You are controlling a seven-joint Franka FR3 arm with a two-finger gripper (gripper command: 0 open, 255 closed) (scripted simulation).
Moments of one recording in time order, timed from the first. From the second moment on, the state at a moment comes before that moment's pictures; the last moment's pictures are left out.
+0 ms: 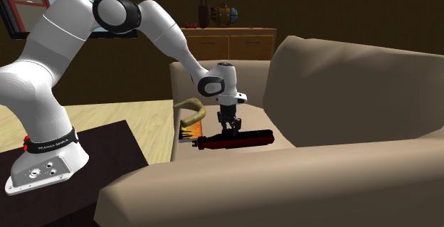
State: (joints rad) arm -0.18 0.74 -0.09 -1.78 0.10 2.58 -0.45
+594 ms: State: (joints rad) arm -0.17 0.66 -0.10 -1.80 0.09 2.52 -0.44
